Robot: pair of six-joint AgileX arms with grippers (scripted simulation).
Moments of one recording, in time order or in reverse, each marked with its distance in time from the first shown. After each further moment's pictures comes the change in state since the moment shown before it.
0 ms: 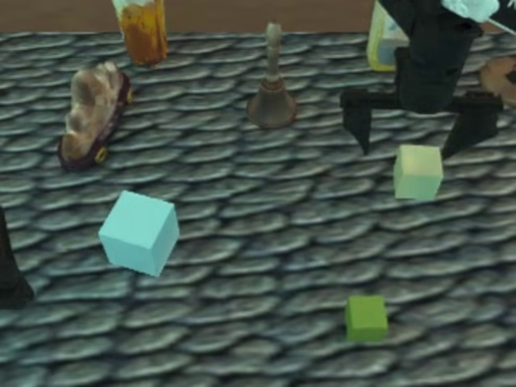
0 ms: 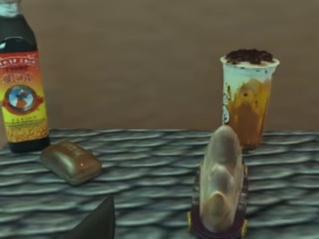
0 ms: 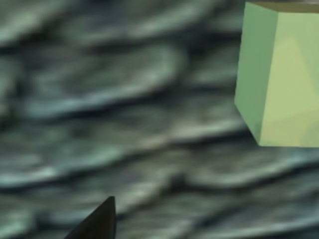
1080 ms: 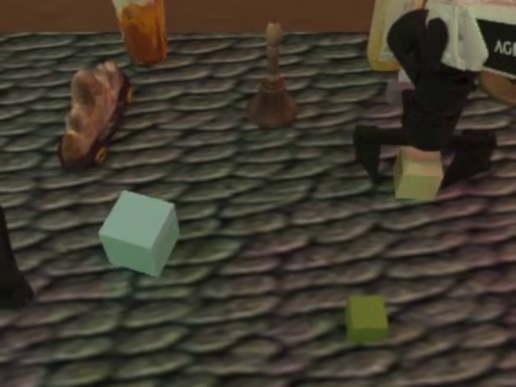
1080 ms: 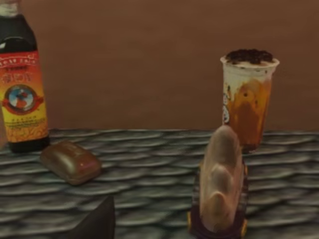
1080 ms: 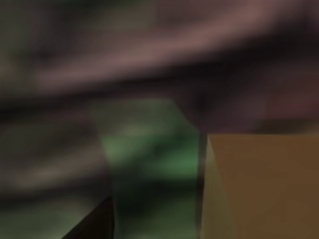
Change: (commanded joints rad) left arm 0.000 0.000 0.000 0.000 0.000 0.000; right arm -0.073 0.137 -0.135 0.269 -0.001 -0.057
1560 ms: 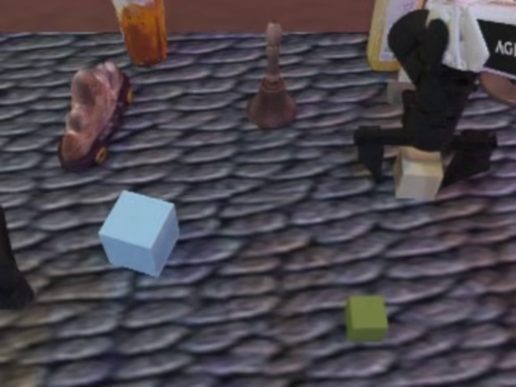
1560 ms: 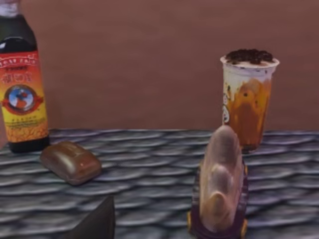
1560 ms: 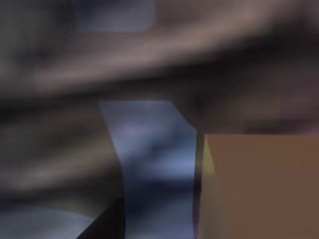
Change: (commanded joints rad) left arm 0.000 0.000 0.000 0.000 0.000 0.000; right arm 0.000 0.004 -0.008 0.009 0.000 0.000
